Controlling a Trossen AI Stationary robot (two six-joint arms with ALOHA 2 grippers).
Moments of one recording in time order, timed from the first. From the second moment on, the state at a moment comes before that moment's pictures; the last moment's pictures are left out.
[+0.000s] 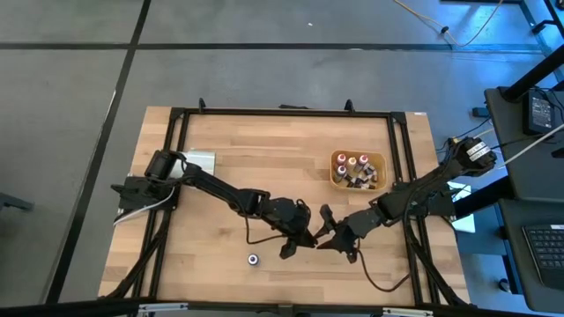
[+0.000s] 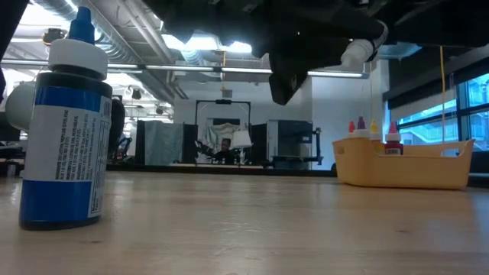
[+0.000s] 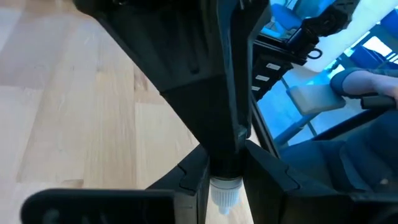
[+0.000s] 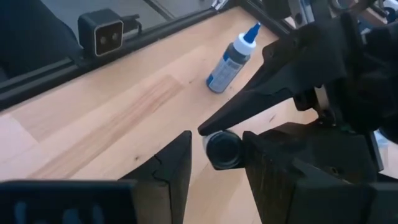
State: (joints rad) left arm -0.24 1.98 1.25 0.32 0.21 -0.41; right arm 0.51 1.42 0.66 0.27 0.11 -0.39
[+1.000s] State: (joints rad) left arm -0.24 1.98 1.25 0.34 0.20 -0.41; right arm 0.51 1.42 0.66 0.27 0.11 -0.35
